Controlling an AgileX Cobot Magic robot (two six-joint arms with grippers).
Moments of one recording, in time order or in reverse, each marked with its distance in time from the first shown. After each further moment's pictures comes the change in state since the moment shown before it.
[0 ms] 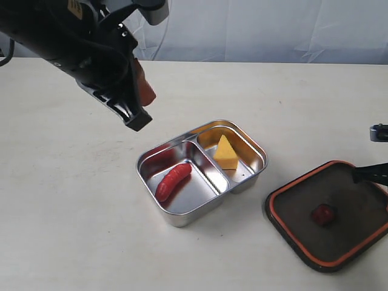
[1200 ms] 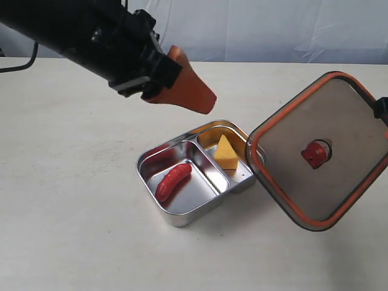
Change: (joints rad) left arm 0.144 0.046 0.000 -0.722 0.131 0.204; right arm 0.000 -0.594 0.015 0.394 0.053 -0.395
